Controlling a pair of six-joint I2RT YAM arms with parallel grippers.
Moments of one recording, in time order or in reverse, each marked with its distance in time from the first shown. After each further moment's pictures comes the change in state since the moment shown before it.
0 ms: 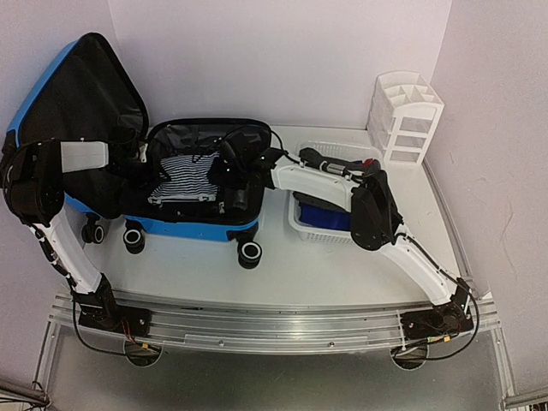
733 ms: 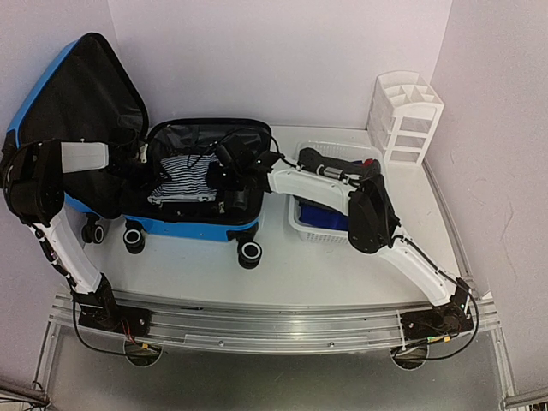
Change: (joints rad) left arm 0.001 0.001 -0.011 0.024 0.017 -0.007; right arm 0.019 0.024 0.033 -0.006 0.018 -0.092
